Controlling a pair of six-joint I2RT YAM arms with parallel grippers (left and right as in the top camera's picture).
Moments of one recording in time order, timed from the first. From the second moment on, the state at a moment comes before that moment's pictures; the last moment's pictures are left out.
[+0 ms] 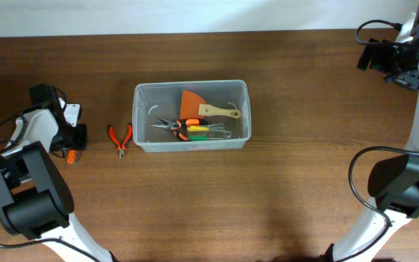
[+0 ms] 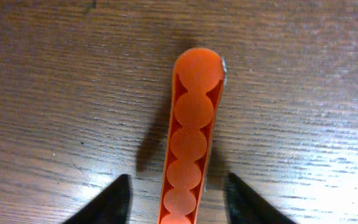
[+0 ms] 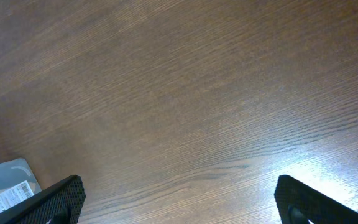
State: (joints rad) left arm 0.36 2.03 1.35 -0.72 -0.08 0.33; right arm -0.31 2.08 2.30 -1.41 -0.08 0.13
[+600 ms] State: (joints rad) left arm 0.36 2.04 1.42 -0.82 -0.08 0.34; right arm -0.31 2.08 2.30 -1.41 -0.08 0.13
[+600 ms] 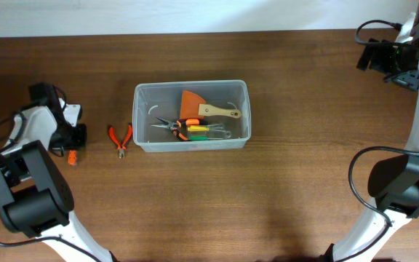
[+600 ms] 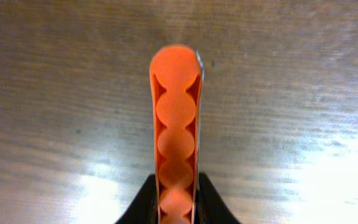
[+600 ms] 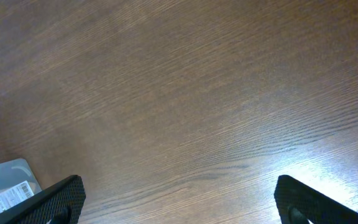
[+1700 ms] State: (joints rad) left arm -0.38 2.33 2.29 -1.32 0.01 0.95; right arm -0.31 2.08 2.30 -1.41 -0.08 0.13
